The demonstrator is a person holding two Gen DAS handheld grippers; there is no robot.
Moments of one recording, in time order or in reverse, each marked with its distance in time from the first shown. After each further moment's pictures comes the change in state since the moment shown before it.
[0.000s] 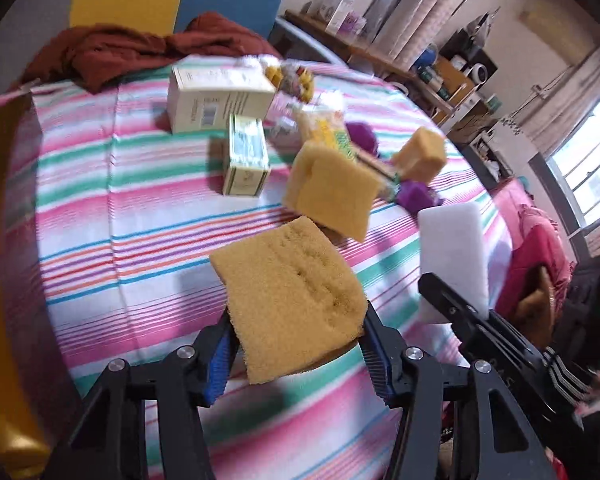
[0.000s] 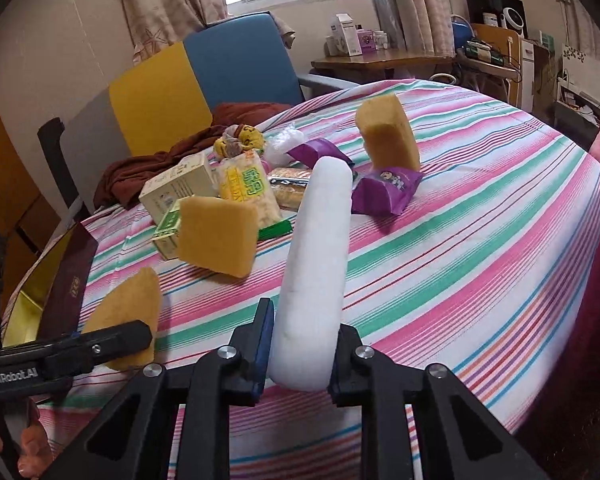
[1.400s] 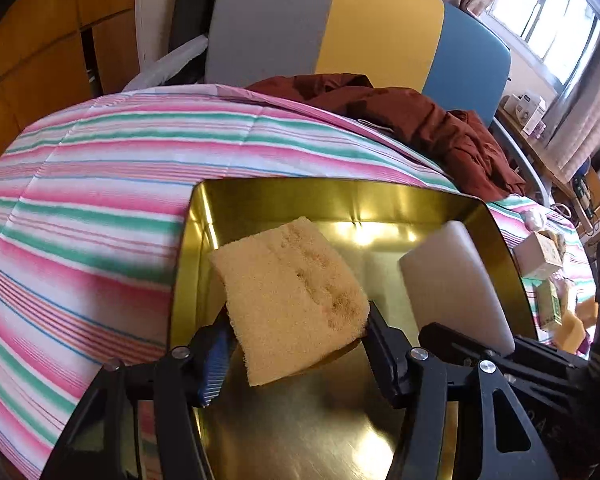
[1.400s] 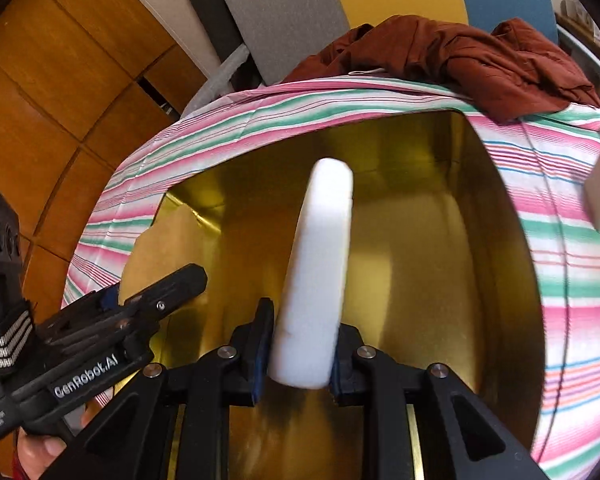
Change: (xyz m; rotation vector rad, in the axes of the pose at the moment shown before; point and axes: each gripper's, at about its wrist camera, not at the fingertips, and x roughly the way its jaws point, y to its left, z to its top) left arm -0.157 0.301 0.012 -0.359 -0.159 0.476; right arm 0.126 0.377 -0.006 -0.344 0.471 0.429
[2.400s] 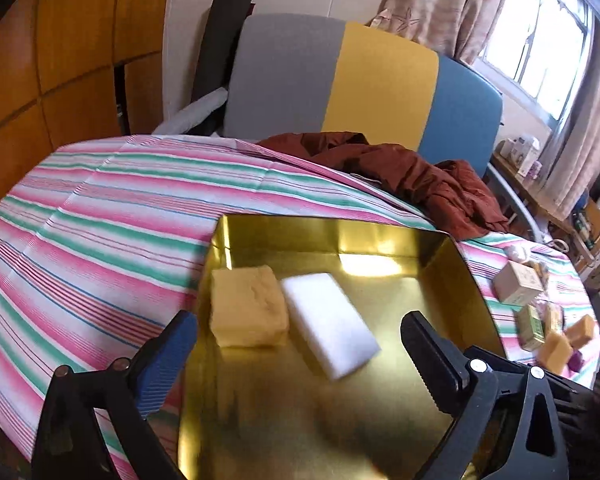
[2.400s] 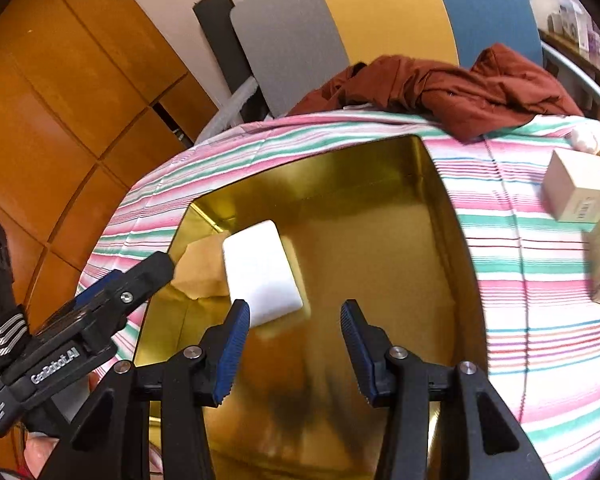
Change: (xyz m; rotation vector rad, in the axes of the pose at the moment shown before) left arm -0.067 -0.014 -0.037 -0.049 -0.210 0.010; right arm -0.060 -0.007 -0.032 -0.025 -0.136 0.010
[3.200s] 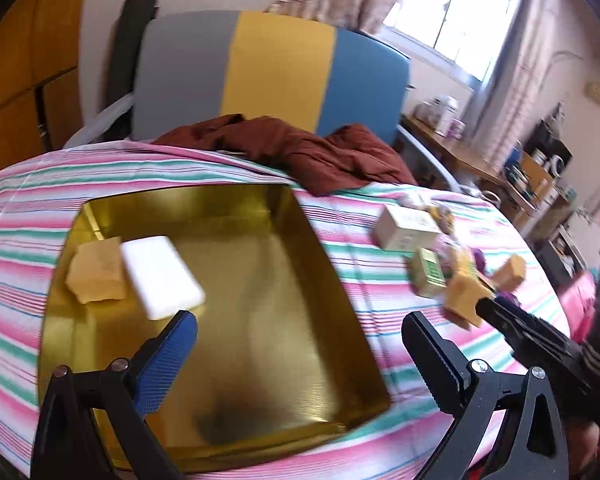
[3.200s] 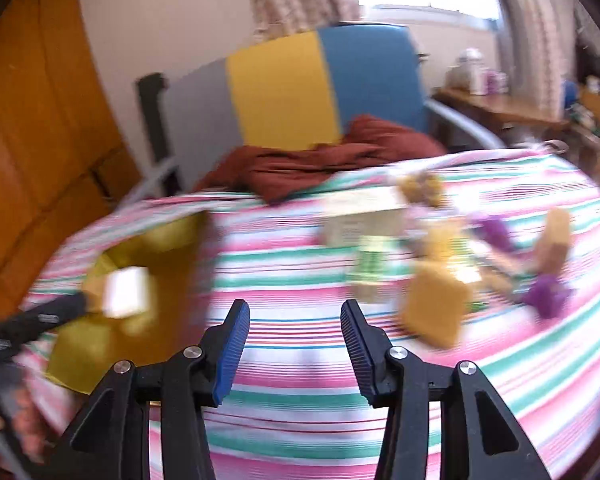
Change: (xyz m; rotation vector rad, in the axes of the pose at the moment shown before) left arm -0.035 -0.134 -0.045 0.168 0.051 -0.224; right arm -0.146 -0.138 -0.060 0.032 -0.285 -0.329
